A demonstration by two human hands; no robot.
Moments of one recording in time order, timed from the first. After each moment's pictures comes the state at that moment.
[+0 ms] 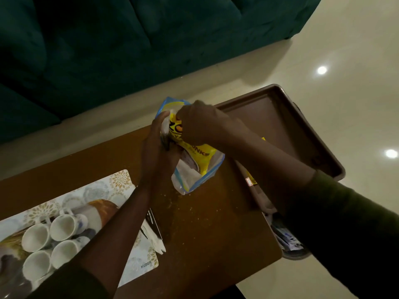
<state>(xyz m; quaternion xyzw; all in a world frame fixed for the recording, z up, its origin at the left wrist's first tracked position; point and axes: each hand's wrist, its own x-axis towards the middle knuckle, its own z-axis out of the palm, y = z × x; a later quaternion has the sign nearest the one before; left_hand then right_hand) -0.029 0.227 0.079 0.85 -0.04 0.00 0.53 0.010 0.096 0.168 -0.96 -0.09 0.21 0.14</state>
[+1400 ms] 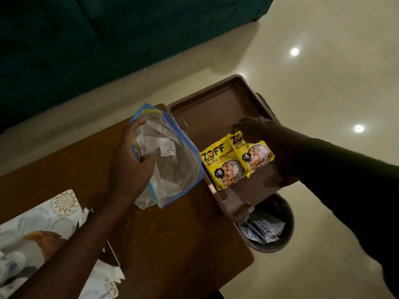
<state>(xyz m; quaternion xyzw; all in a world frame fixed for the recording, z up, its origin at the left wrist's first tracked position) -0.021 0.158 0.059 0.87 -0.06 -0.05 0.49 0.007 -0.181 -0.002 -0.94 -0.02 0.34 0.01</state>
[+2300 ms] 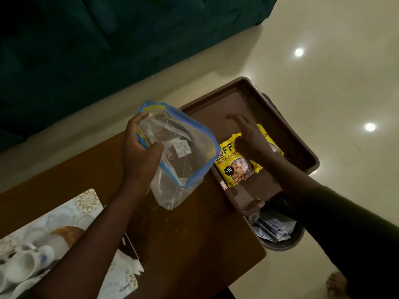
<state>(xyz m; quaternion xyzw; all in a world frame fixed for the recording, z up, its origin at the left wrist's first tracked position) -0.014 0.183 0.096 0.78 0.03 -0.05 0.62 -0.036 -0.086 0.033 -0.94 0.06 -0.01 0.32</state>
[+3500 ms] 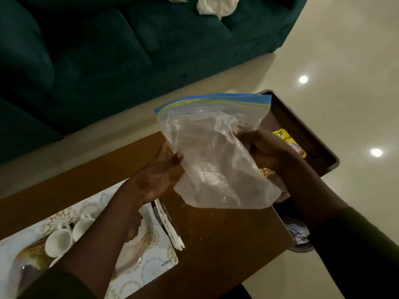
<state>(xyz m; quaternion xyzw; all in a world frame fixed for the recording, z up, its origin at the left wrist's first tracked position) -0.045 0.300 0.099 0.48 0.07 -0.45 0.75 -0.069 0.039 0.134 -0.47 0.15 0.20 0.85</state>
